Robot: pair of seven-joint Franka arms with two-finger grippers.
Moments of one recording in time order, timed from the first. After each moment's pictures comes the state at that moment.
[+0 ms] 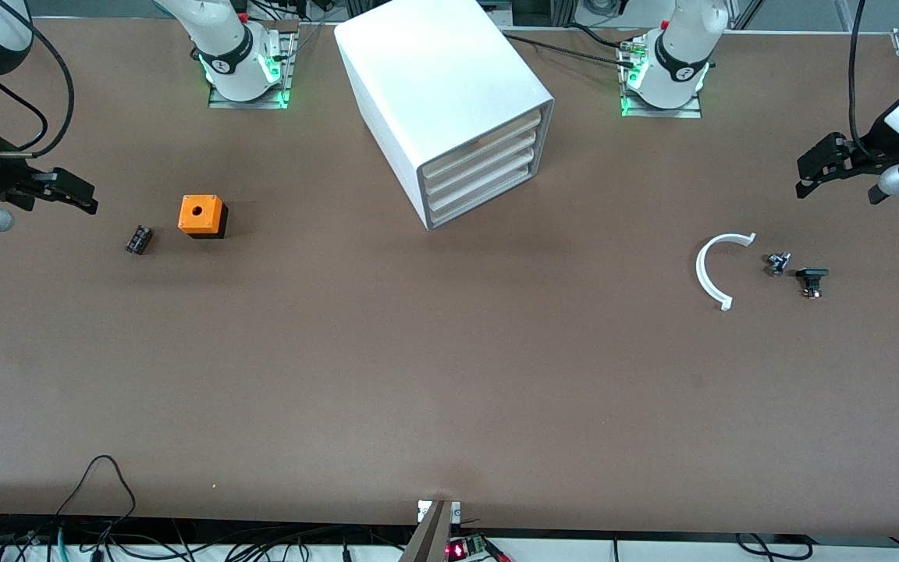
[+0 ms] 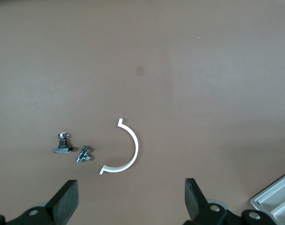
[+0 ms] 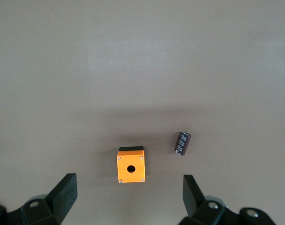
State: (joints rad) left arm 0.03 -0.08 -0.05 -1.71 0.01 1.69 0.07; right arm 0.04 -0.02 -0.10 -1.81 -0.05 1.74 -0.01
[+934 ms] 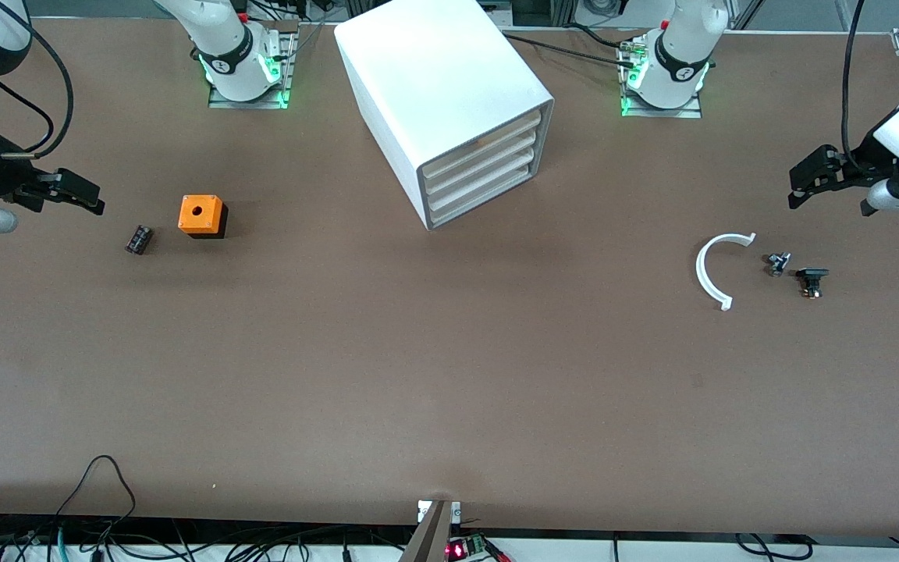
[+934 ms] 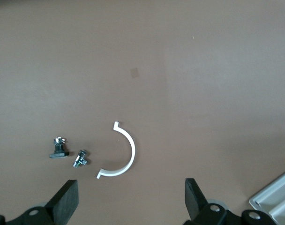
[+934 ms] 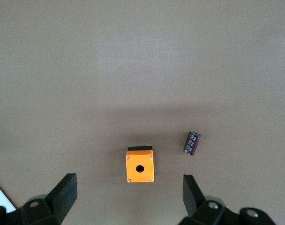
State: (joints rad) left arm 0.02 -0.03 -0.07 -1.66 0.01 1.67 0.07; right arm 0.04 -0.02 -0.10 -1.81 0.00 1.74 -0.01
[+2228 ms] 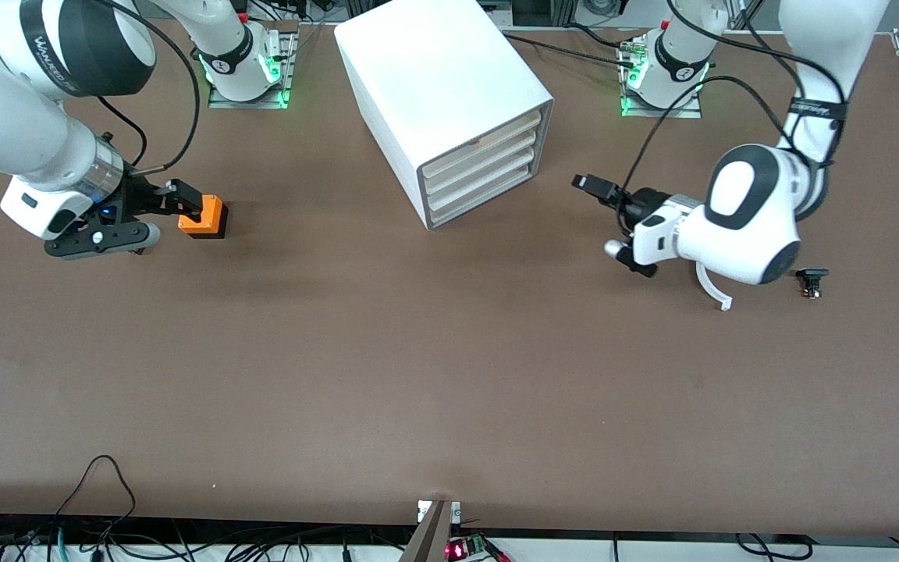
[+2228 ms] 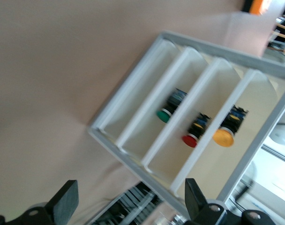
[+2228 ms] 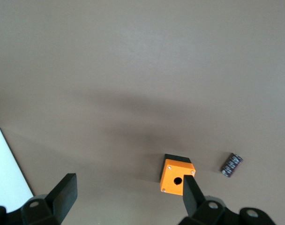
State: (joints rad) left arm -0.01 0.34 -0.22 -1.94 -0.72 1.56 0.32; right arm 0.25 0.08 -0.06 -1.76 0.02 1.76 -0.02
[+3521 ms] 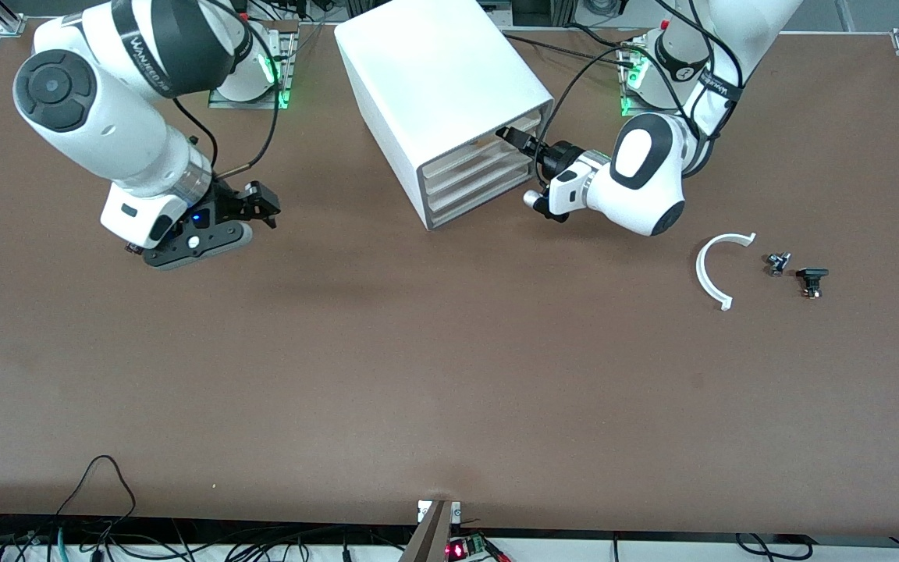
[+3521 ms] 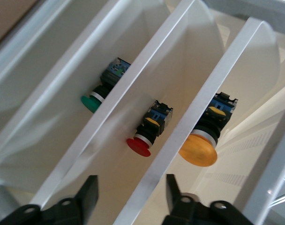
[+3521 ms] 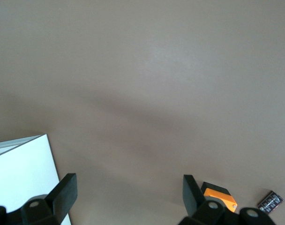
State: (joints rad) left arm -0.04 0.31 -0.45 -2.19 -1.03 1.76 0.32; right arm 0.30 0.18 0.08 -1.63 0.04 1.78 0.03
